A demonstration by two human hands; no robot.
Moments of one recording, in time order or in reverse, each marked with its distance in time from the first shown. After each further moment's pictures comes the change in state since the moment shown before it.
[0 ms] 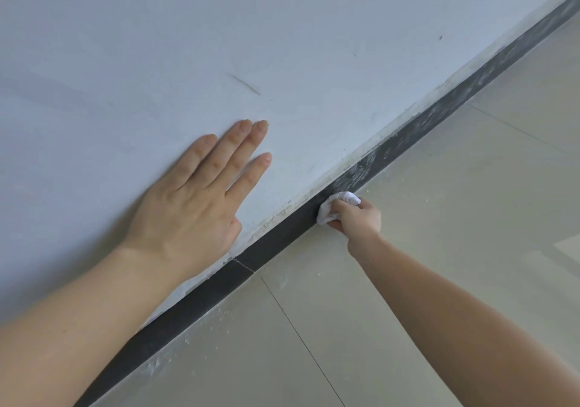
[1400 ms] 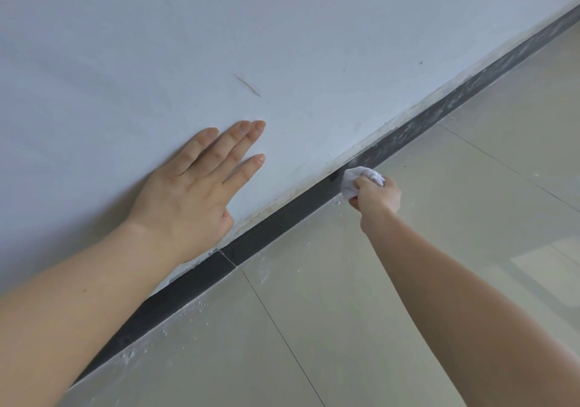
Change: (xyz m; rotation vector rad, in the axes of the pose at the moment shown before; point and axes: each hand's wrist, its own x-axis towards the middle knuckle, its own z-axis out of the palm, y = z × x) left_hand -0.004 0.002 -0.006 0.047 -0.131 -0.025; right_hand -0.007 -0.062 -0.030 -0.113 0.294 -0.141
